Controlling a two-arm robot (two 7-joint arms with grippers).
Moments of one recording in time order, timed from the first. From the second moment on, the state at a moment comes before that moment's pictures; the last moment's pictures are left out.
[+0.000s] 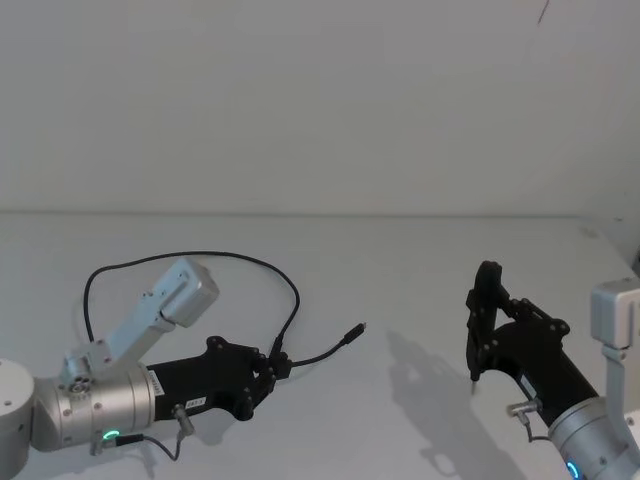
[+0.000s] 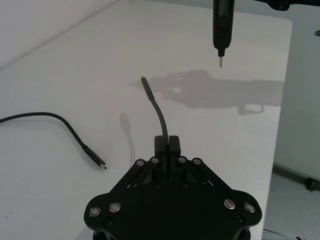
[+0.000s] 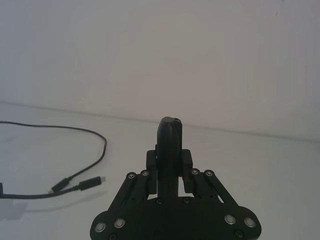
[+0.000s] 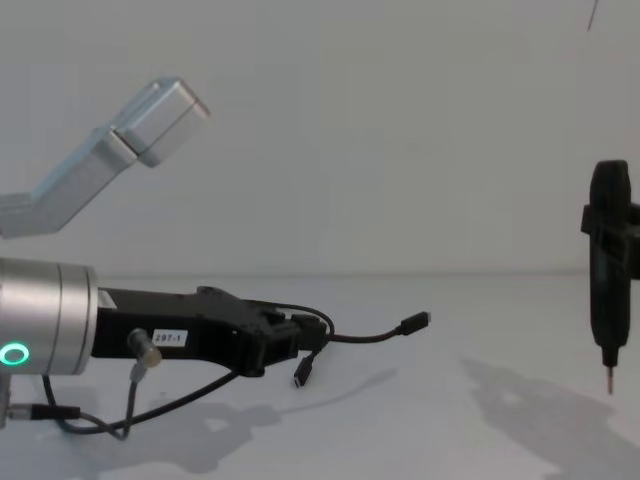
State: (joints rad) left arm -0.44 0.54 0.59 -1.50 -0.48 0.19 -0.66; right arm -0.01 0.34 -0.22 -1.77 0.29 0.03 0.07
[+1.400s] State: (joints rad) left arm -0.42 0.56 0.58 -1.54 -0.49 0.18 -0.65; right arm 0.12 0.27 -0.28 -1.73 0.54 -0.04 0.37
